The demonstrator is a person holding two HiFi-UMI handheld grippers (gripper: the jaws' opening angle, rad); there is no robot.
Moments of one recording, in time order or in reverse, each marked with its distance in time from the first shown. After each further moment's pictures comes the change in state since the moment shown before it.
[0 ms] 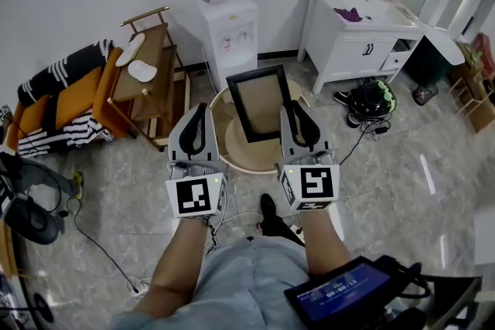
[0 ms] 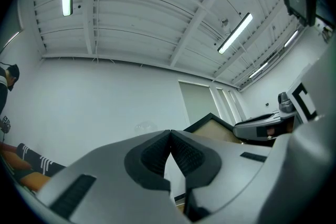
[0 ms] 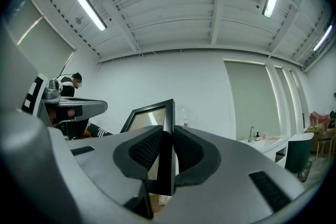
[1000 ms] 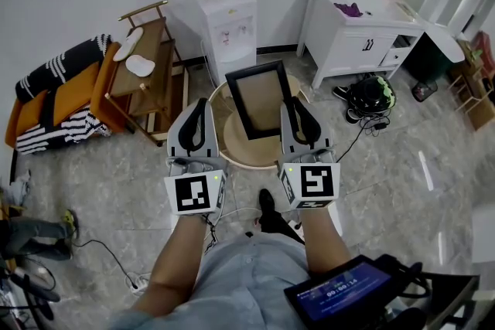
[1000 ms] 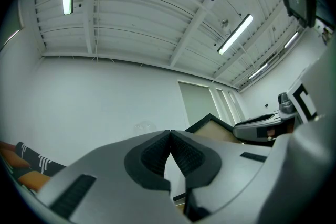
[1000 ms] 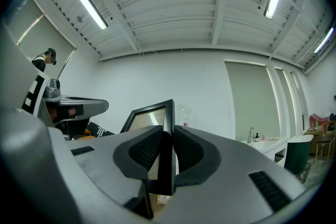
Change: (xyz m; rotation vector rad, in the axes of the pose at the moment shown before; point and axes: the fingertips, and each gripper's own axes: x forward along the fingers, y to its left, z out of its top) left arm 0.002 -0.001 -0.001 -0.008 -0.002 -0.008; right arm 0.000 0.001 -0.001 -0.013 0.005 -0.002
